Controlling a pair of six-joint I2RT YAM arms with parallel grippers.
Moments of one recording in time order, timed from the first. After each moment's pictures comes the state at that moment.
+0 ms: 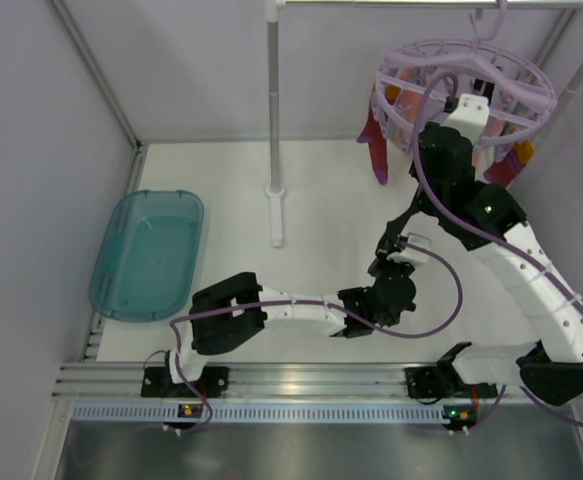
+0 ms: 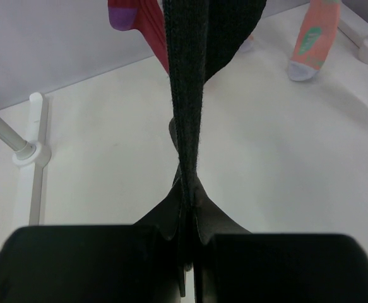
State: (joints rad) left arm -1.36 2.04 1.39 0.58 -1.12 0.11; right arm 0.63 1.25 1.59 -0.70 0.89 0.33
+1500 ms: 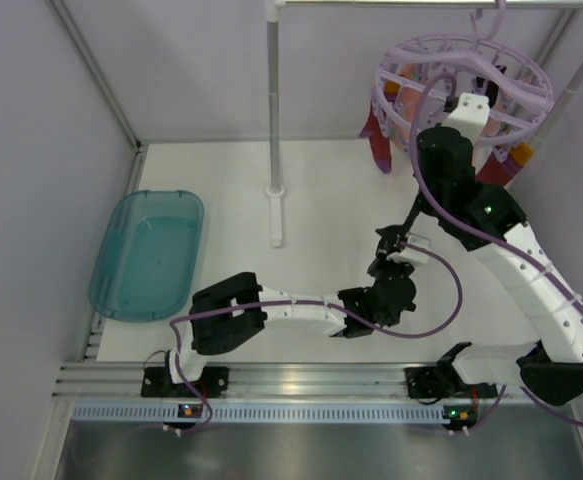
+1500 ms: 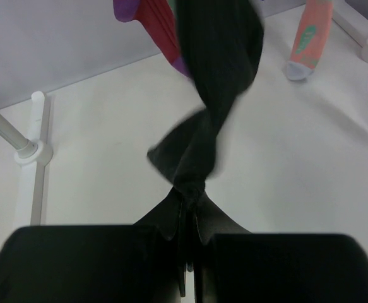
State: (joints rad) left arm -1.36 2.04 1.39 0.58 -1.12 0.11; right arm 0.64 1.25 1.59 -0.69 0.92 0.29
